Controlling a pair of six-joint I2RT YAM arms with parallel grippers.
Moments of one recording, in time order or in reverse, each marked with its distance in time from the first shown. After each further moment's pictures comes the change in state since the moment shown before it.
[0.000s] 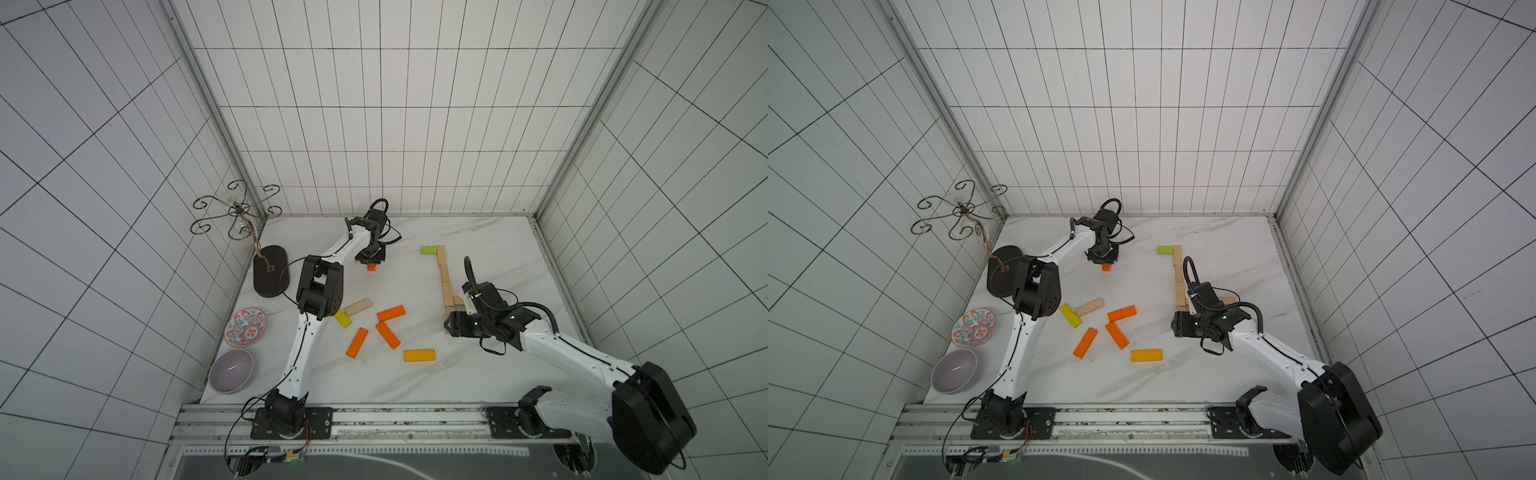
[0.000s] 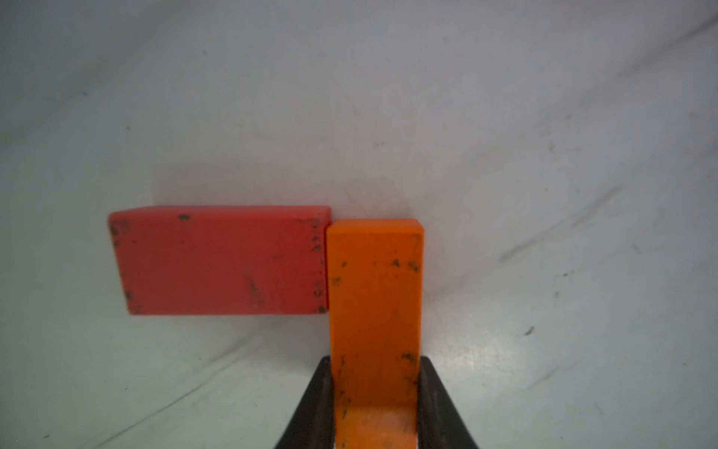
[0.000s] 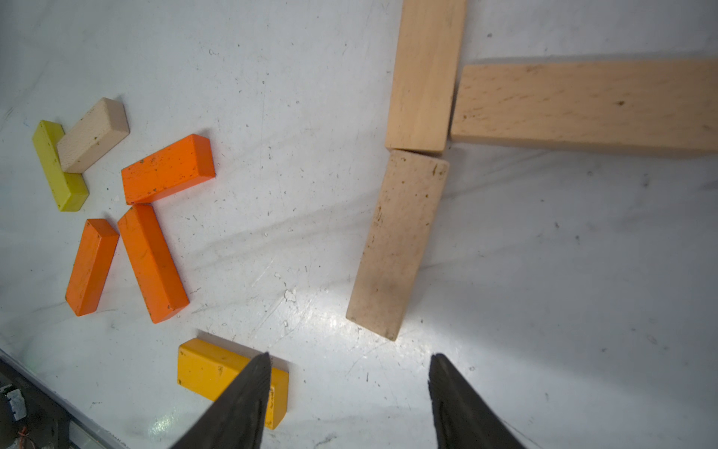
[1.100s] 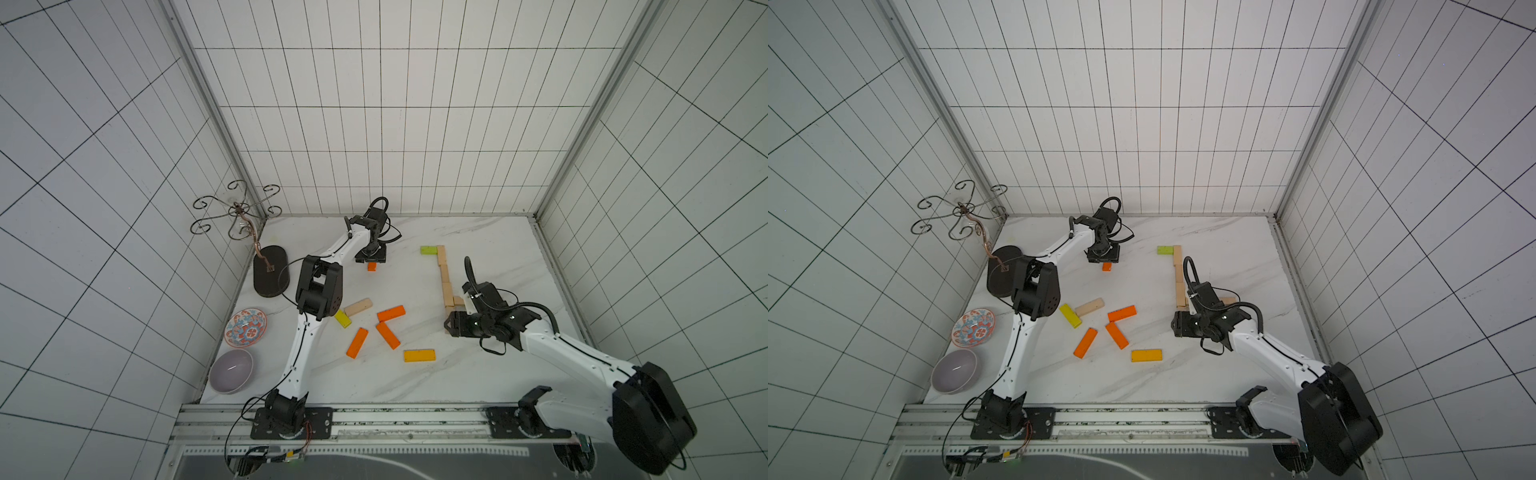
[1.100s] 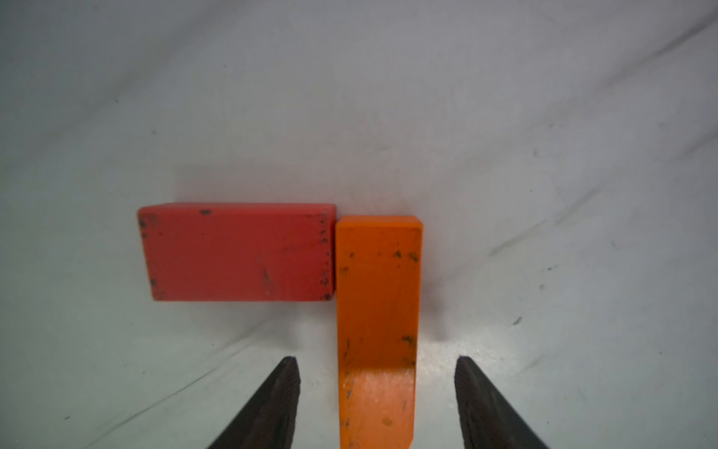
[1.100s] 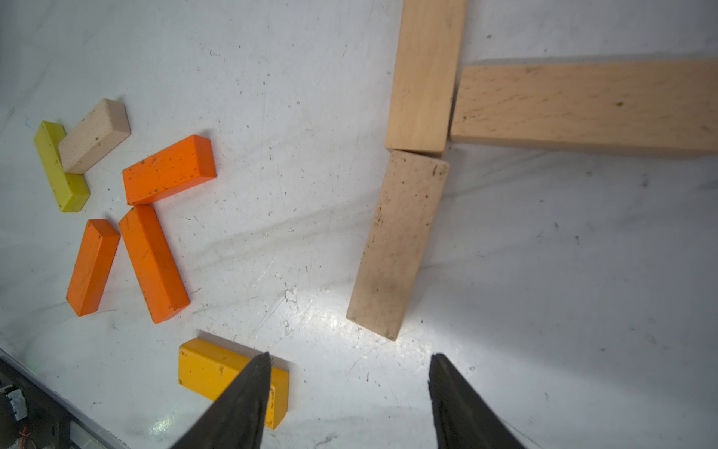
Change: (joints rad) left arm -0.003 -0.035 0.000 -0.008 -0.004 -0.008; right arm 0.000 -0.006 0.000 -0.001 0.000 0.001
